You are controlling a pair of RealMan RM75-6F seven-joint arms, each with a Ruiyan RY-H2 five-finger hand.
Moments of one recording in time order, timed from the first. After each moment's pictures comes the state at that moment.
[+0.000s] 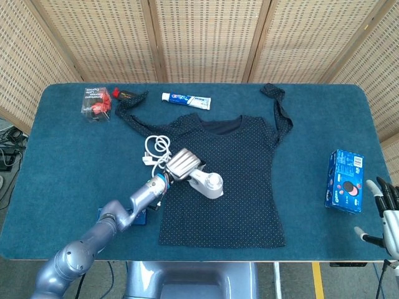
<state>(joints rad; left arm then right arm) -1.11 -2.11 -0.03 -0.35 1.58 0.87 -0.41 0.02 -1.00 0.07 -1.67 -1.48 1.51 0.04</state>
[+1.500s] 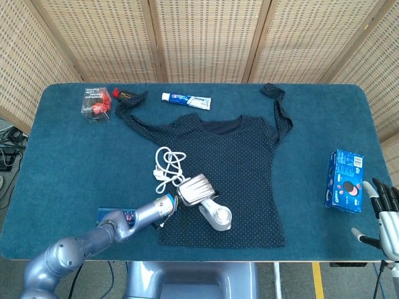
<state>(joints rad) -1.10 -2.06 0.07 -0.62 1.71 0.97 -0.31 0.02 -1.00 0.06 -1.68 -1.50 1.52 0.02</state>
